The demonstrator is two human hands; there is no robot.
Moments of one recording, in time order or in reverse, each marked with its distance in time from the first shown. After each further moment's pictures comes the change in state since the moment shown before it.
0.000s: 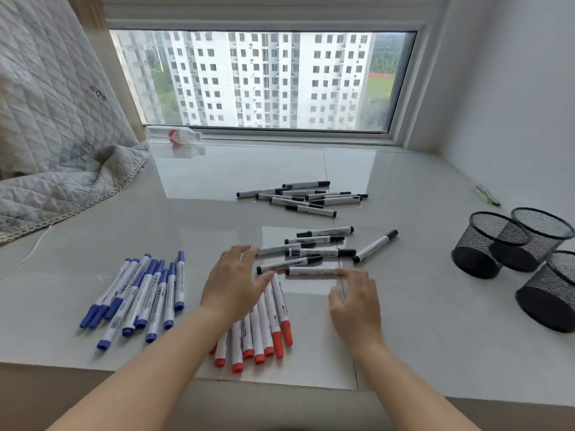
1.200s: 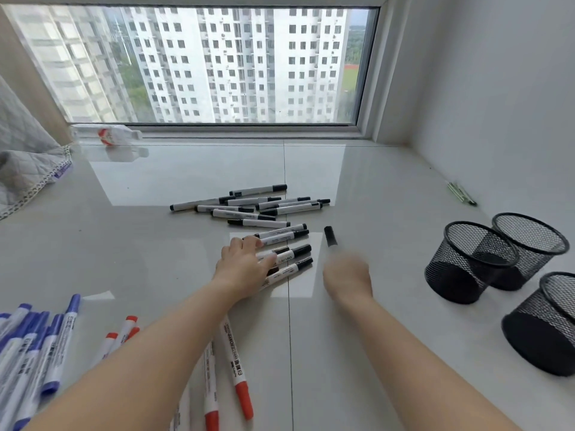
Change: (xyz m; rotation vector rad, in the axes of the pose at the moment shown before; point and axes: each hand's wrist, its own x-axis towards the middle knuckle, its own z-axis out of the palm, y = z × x) left_hand 0.139 0.074 0.089 -0.094 -0.205 -0.148; right_hand 0.142 0.050 -0.028 0.001 -0.148 0.391
